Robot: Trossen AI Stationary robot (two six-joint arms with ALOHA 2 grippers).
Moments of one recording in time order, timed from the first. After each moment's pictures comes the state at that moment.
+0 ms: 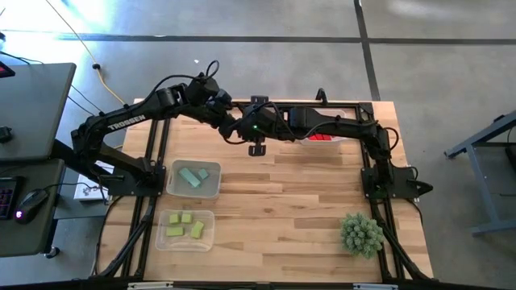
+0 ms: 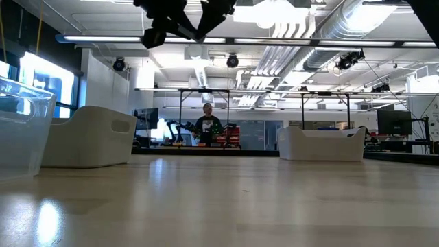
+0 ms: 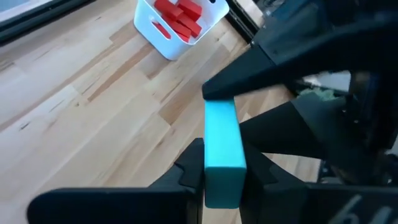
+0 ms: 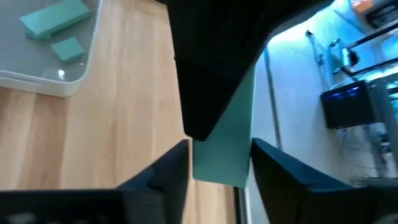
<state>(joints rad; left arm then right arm) 0.54 1.36 1.36 -0.74 0.28 -0.49 -0.07 2.00 2.15 -0.93 0.42 -0.40</state>
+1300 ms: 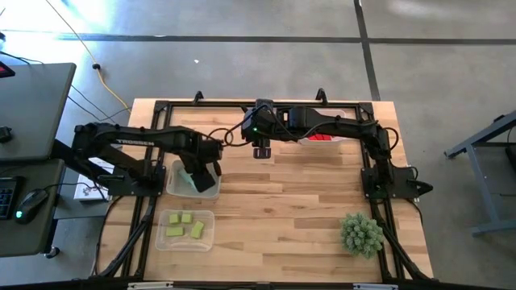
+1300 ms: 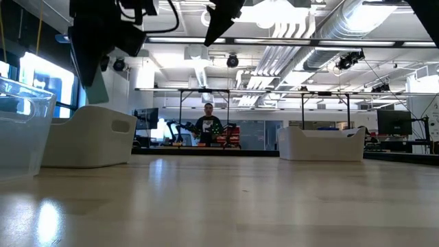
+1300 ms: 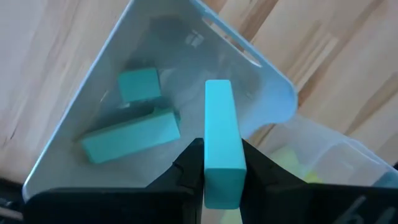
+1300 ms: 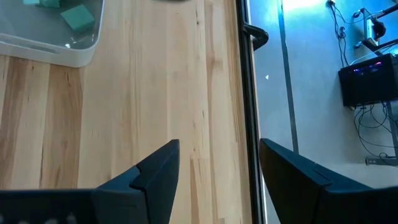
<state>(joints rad) 0.18 1.36 1.09 -1.23 0.14 -0.52 -0.07 2.00 2.15 -1.06 0.40 -0.32</state>
